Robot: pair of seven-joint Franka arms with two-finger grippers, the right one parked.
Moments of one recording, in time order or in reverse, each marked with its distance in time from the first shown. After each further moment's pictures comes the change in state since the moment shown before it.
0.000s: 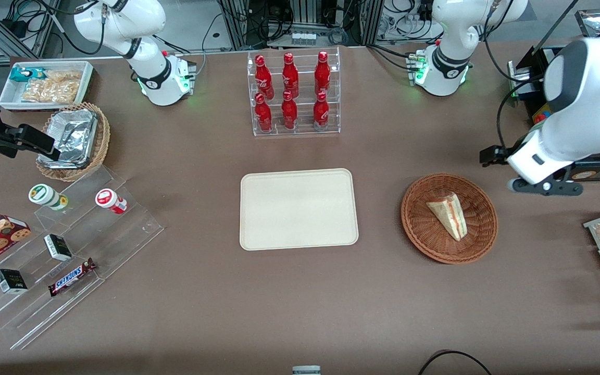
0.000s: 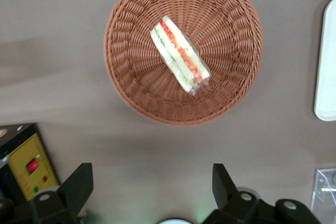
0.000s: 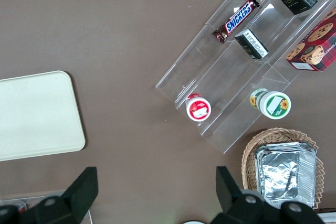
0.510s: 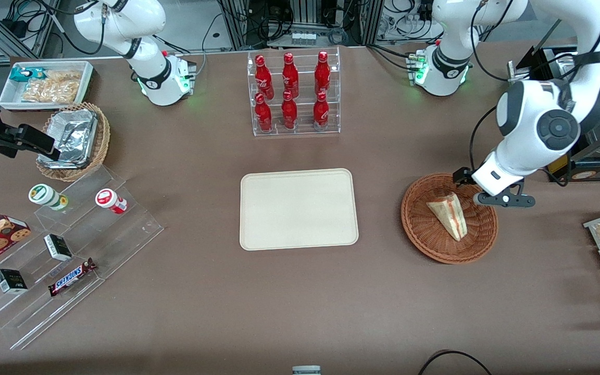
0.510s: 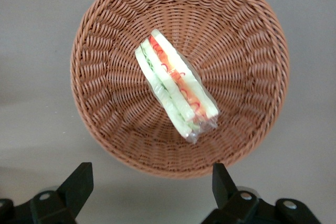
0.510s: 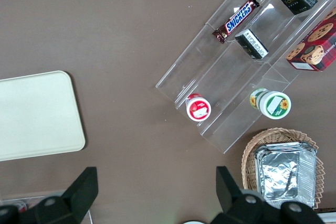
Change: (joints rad) arm -0.004 0.003 -0.002 -0.338 -0.001 0.474 -0.080
